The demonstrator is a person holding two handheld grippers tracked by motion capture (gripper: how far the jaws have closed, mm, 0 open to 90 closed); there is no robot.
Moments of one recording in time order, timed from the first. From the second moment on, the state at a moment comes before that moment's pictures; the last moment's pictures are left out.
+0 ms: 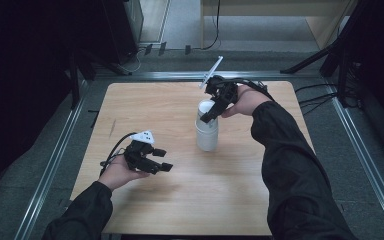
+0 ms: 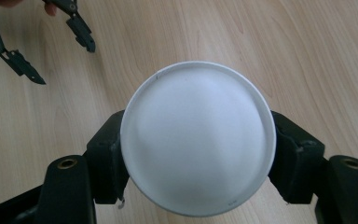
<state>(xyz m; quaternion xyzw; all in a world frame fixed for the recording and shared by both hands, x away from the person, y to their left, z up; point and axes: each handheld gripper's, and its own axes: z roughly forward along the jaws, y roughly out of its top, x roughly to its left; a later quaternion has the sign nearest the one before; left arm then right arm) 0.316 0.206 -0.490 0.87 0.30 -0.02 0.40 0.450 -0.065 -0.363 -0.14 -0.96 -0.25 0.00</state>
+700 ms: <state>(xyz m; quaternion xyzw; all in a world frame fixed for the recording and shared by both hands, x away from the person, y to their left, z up) 0.315 0.209 -0.489 0.87 0.30 -0.01 0.40 0.430 -0.082 -0.292 -0.14 -0.95 -0.27 -0.02</state>
